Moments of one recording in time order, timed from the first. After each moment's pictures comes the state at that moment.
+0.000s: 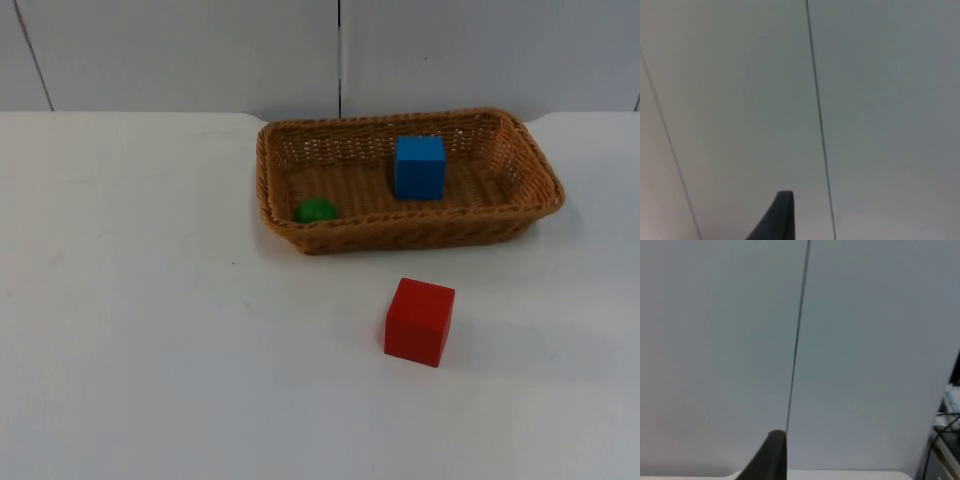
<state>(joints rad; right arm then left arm) -0.05 0.46 -1.19 -0.17 0.83 -0.02 0.00 0.54 -1.16 0.21 0.68 -0.09</state>
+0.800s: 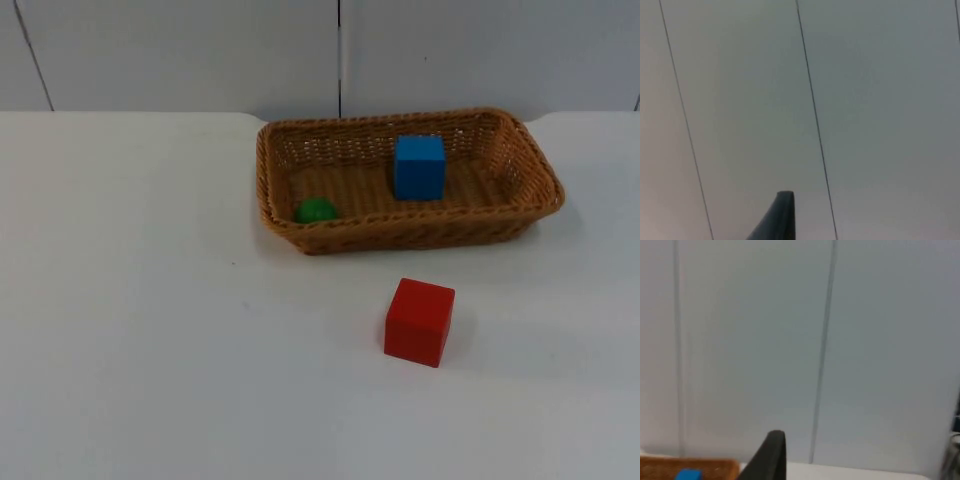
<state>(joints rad) -0.04 0.00 -1.14 0.01 1.12 -0.15 0.05 0.00 -1.14 0.03 0.99 0.11</state>
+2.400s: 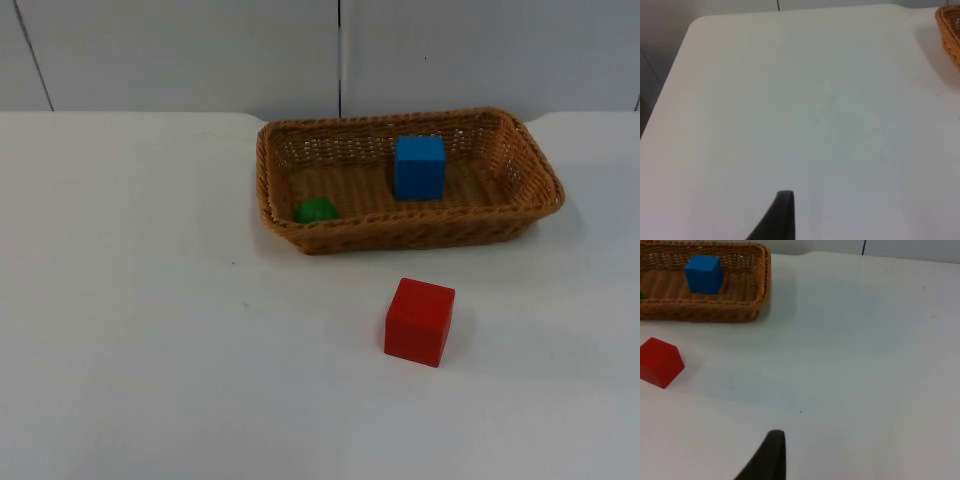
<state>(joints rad) -0.04 0.00 -0.52 0.03 1.09 -0.12 0.04 0.00 -0.50 -0.02 1.09 0.05</state>
